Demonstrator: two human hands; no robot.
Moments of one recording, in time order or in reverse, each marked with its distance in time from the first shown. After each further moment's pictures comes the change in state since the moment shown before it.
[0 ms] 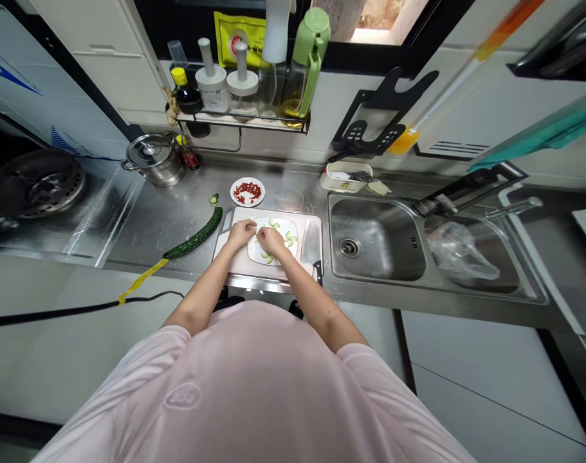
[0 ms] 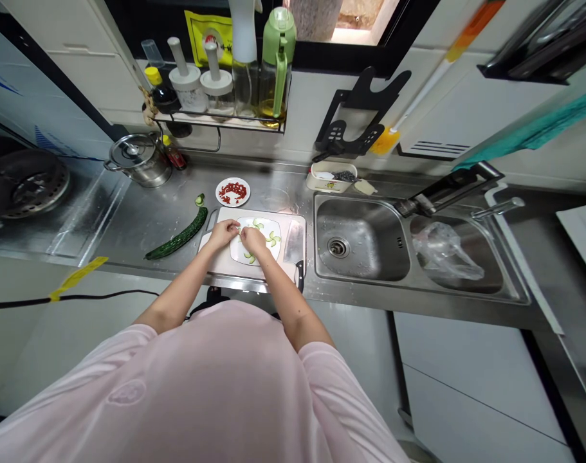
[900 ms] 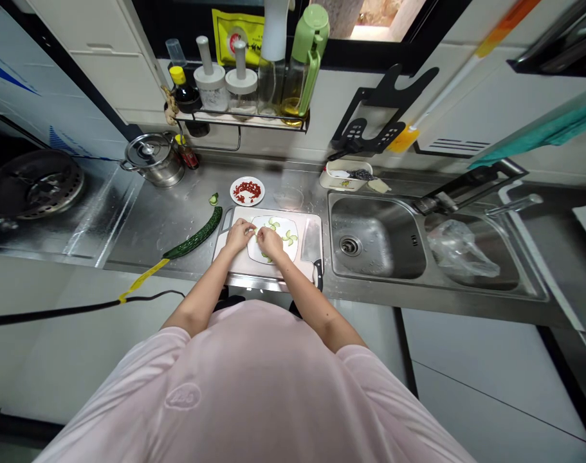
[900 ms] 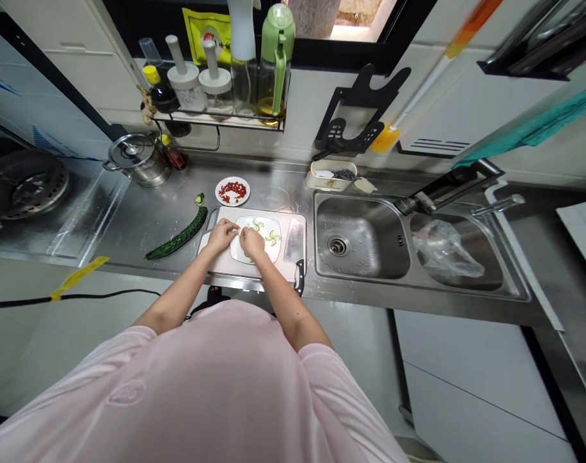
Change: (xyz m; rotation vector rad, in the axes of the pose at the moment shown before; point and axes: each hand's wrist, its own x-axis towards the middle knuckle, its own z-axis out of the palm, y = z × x) left_hand -0.012 -0.010 0.000 0.207 0.020 0.114; right_hand -0.012 -0.006 0.010 -0.019 0.068 0.029
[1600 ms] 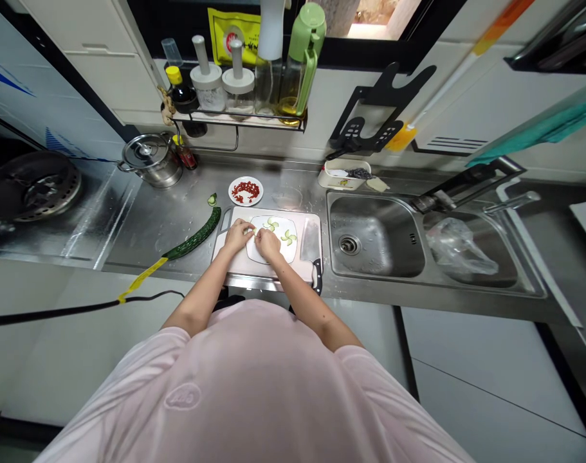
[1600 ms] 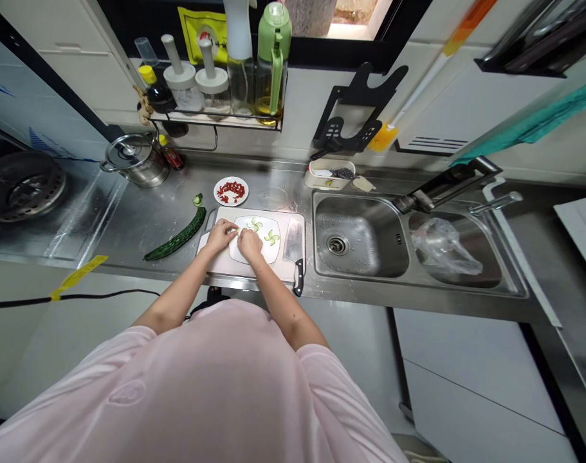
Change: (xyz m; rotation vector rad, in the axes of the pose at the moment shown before) left_hand 0.001 -0.001 0.001 -0.029 -0.008 -0.023; right_hand -0.003 -0.009 0.004 -0.035 -0.025 0.109
